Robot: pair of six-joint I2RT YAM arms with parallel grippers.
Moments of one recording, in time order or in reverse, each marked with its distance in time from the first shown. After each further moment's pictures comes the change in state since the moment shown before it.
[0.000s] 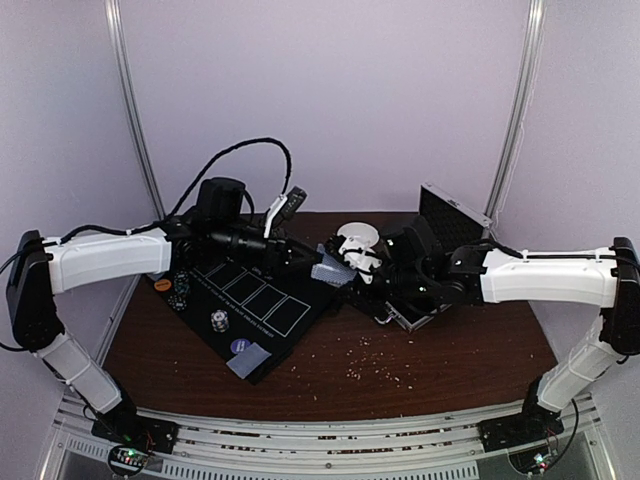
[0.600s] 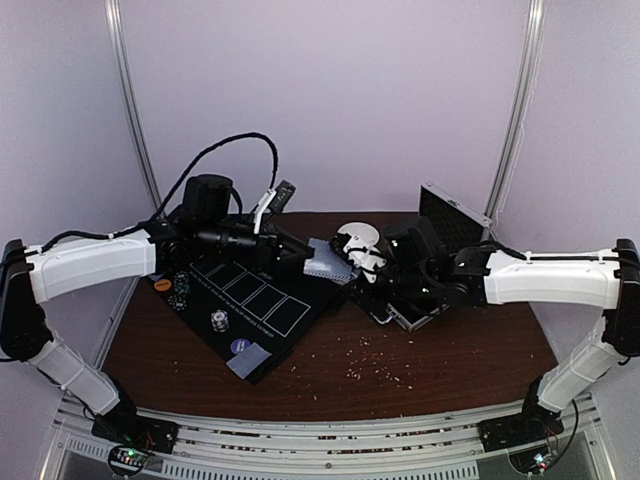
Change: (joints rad) left arm 0.000 -0.089 -0.027 -0.033 -0.068 -0.046; right arm -0.006 -0.018 -0.024 0.014 0.046 0.012
